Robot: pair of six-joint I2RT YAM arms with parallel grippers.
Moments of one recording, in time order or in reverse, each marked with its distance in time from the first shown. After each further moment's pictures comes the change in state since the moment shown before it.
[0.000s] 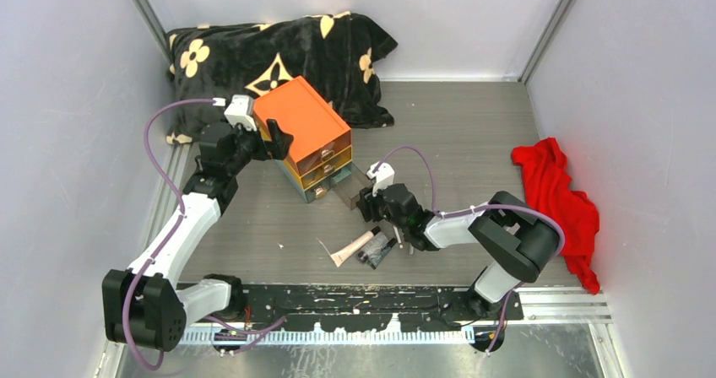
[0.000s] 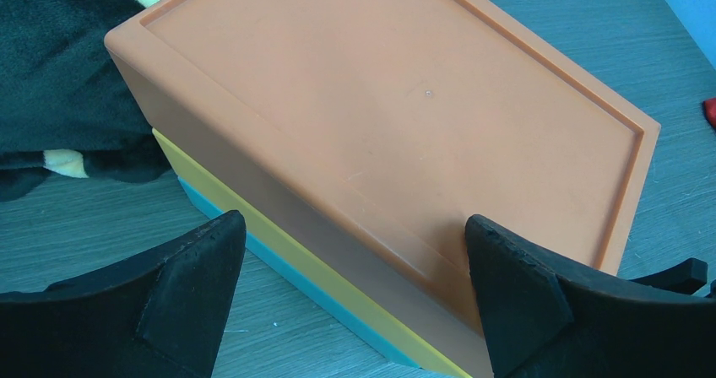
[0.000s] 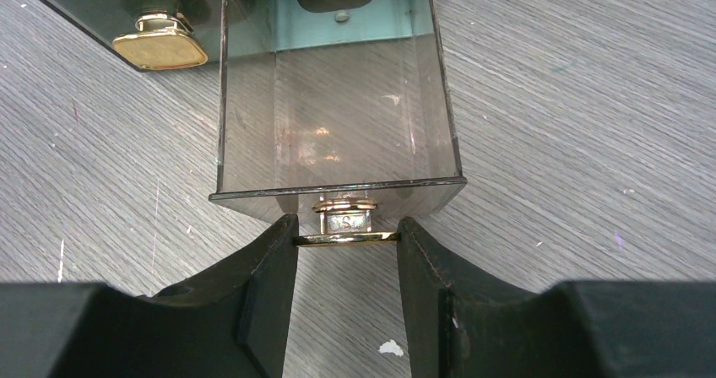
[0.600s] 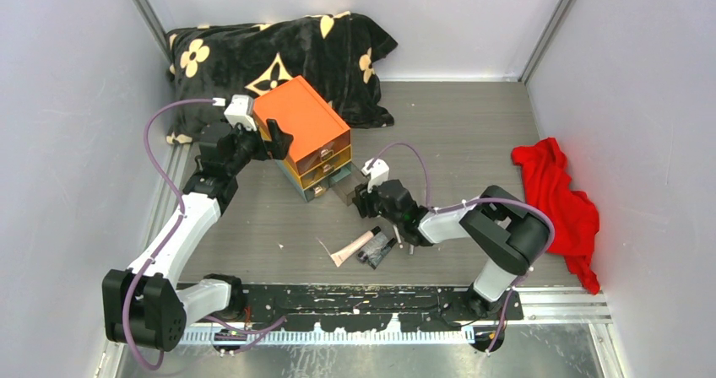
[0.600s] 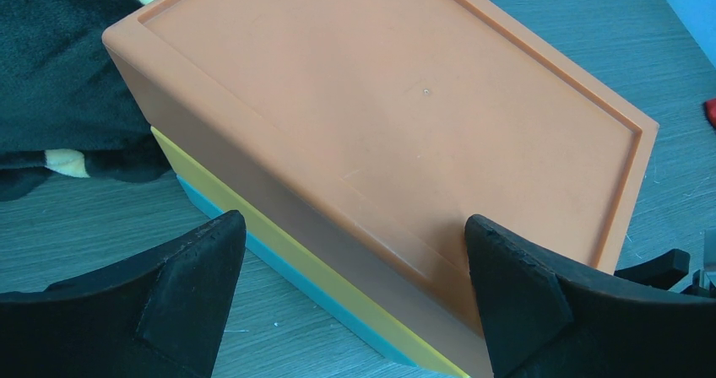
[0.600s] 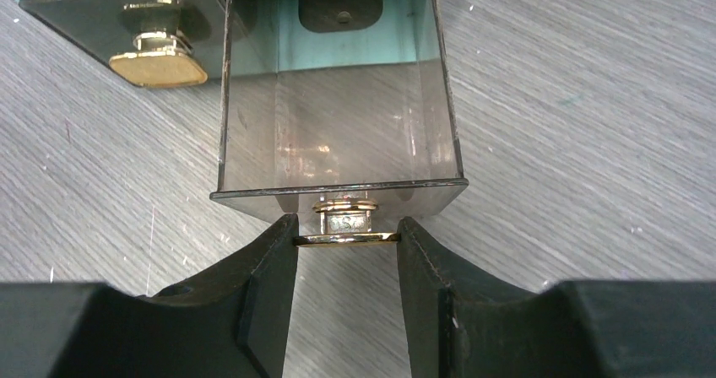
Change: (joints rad) left arm 0.000 0.000 0.000 0.000 -0.001 0.000; right arm -0.004 0.074 0.069 0.016 -0.003 -0.027
